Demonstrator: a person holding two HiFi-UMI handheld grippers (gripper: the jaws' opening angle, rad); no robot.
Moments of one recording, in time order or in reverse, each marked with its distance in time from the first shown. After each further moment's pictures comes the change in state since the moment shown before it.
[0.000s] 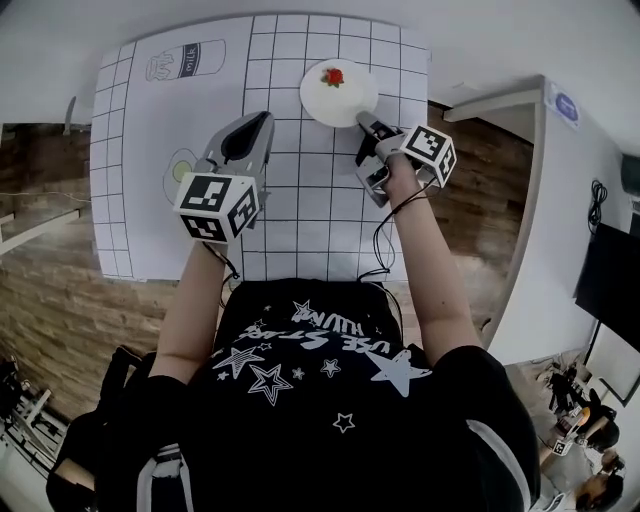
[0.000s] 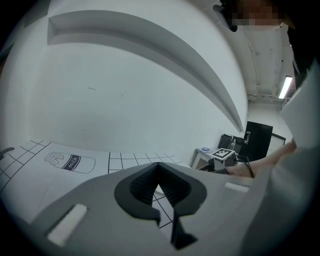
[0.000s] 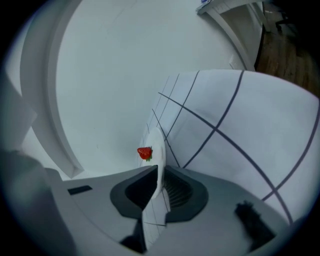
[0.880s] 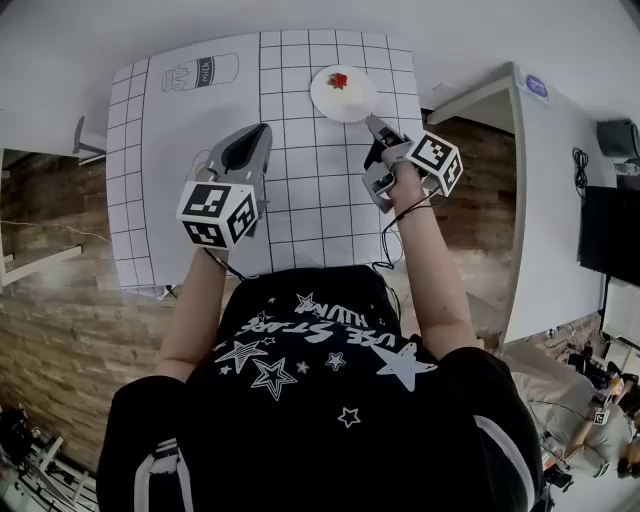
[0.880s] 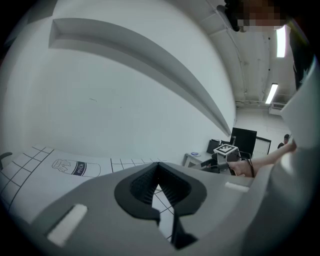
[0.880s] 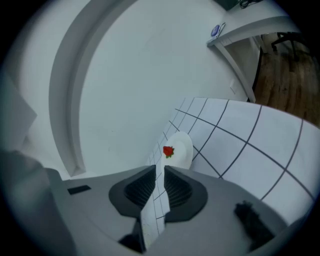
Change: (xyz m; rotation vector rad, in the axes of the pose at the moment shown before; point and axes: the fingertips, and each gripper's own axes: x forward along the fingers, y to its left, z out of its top) left arm -0.073 0.007 0.012 0.026 -0.070 -0.109; right arm -0.056 0.054 -0.034 -0.106 -0.211 0.008
